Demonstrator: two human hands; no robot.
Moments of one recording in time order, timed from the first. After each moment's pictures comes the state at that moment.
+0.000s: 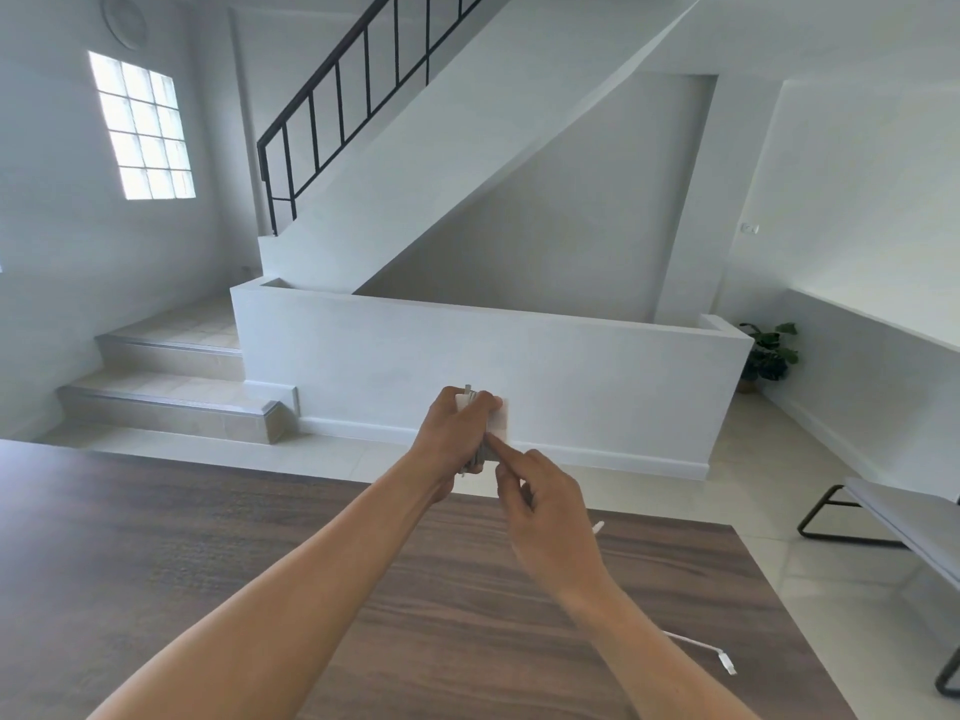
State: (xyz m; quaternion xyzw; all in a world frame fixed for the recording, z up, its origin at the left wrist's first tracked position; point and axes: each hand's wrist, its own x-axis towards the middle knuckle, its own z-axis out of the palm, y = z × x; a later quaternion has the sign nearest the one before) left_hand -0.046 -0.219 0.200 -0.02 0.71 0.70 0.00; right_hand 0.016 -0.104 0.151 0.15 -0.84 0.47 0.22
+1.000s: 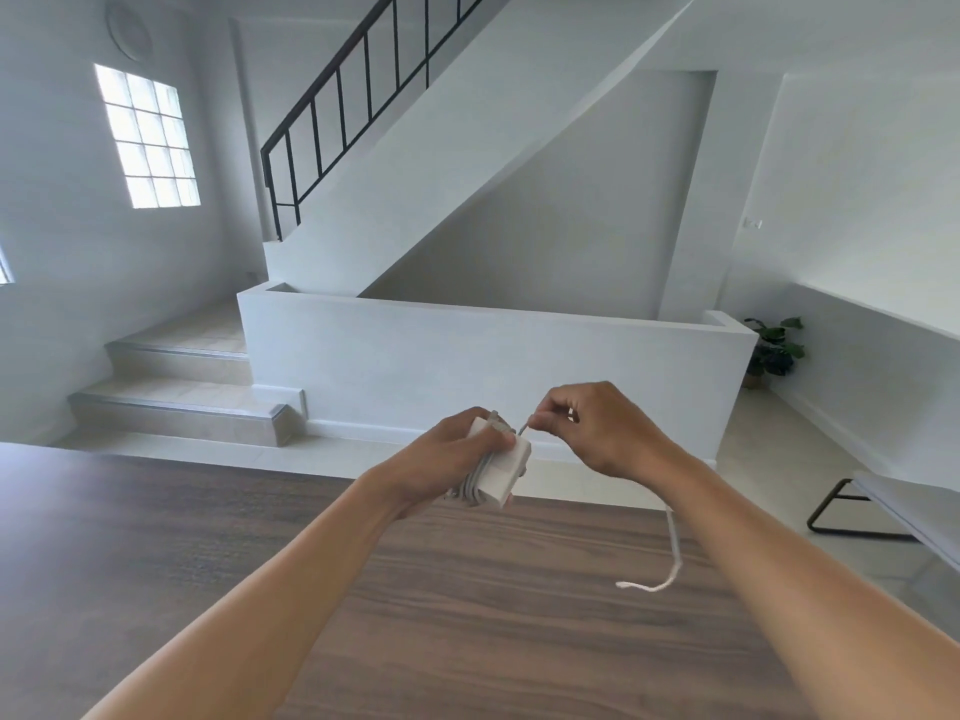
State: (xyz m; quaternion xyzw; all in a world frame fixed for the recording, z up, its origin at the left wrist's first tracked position) left_hand -0.013 -0.253 0.197 0.16 0.74 0.64 0.15; right_hand -0.026 -0.048 0.225 0.17 -0.94 0.28 0.11
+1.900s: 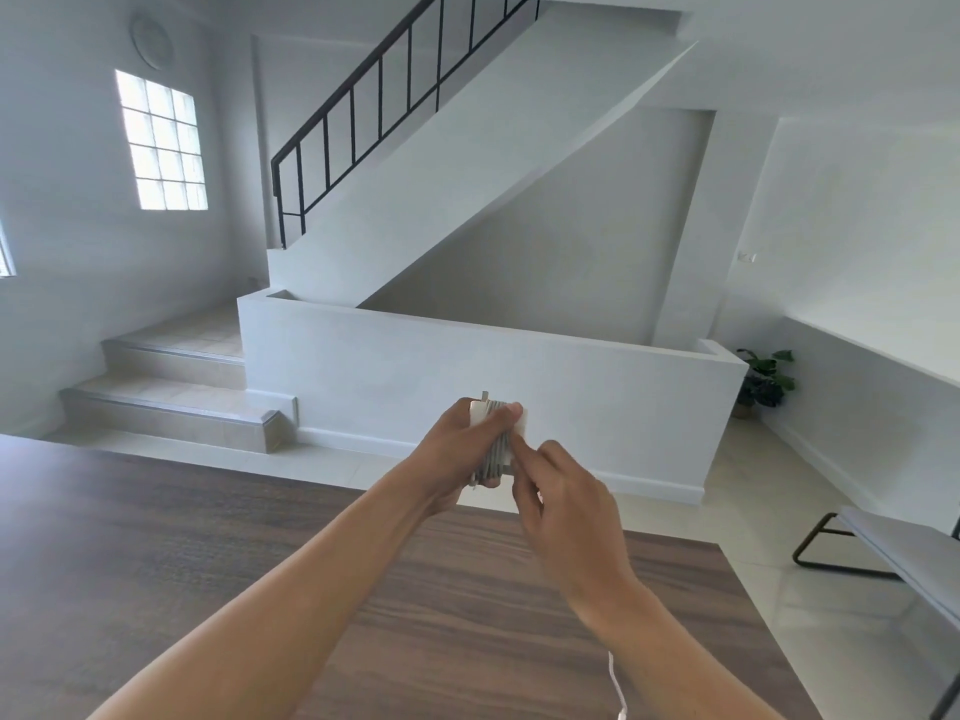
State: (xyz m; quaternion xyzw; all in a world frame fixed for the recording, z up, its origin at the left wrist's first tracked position) left_hand -0.003 -0.214 0.219 0.13 0.67 0.73 0.05; right_hand 0.043 -0.082 0.181 0.17 -0.89 0.20 0.36
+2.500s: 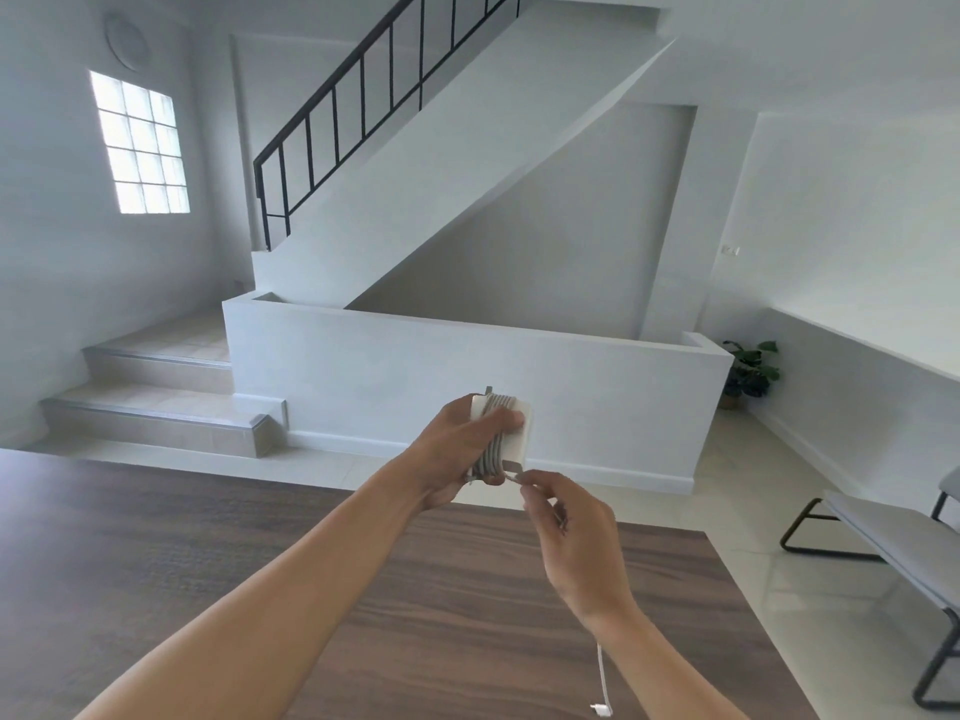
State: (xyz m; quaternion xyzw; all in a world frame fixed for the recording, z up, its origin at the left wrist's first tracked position) left_hand 0.000 -0.204 0.222 0.15 0.64 0.74 0.09; right_hand 0.044 -0.057 0.146 0.12 -0.83 0.45 0.30
